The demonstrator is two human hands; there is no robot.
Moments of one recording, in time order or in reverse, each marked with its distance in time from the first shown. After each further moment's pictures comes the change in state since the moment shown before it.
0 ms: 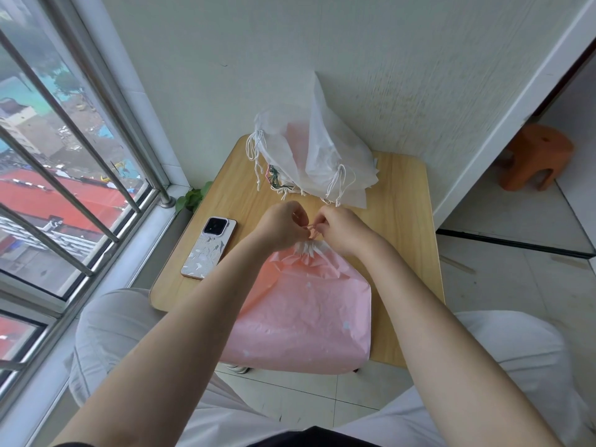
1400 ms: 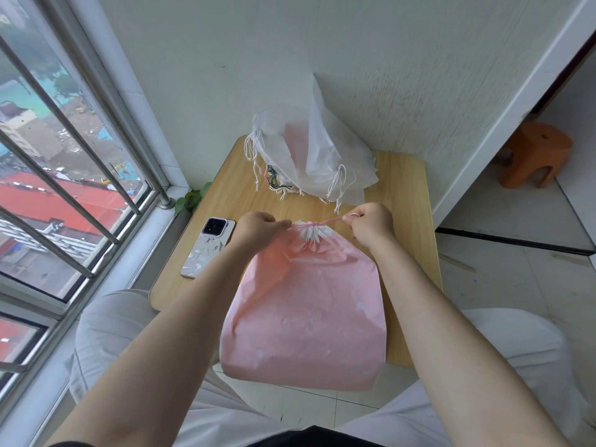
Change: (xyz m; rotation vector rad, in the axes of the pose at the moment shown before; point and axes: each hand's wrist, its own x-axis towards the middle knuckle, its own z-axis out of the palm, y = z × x) left_hand 0.006 -0.040 -0.005 -0.147 0.099 -0.258; right_hand 0.010 0.050 0.001 0.417 0.361 0.346
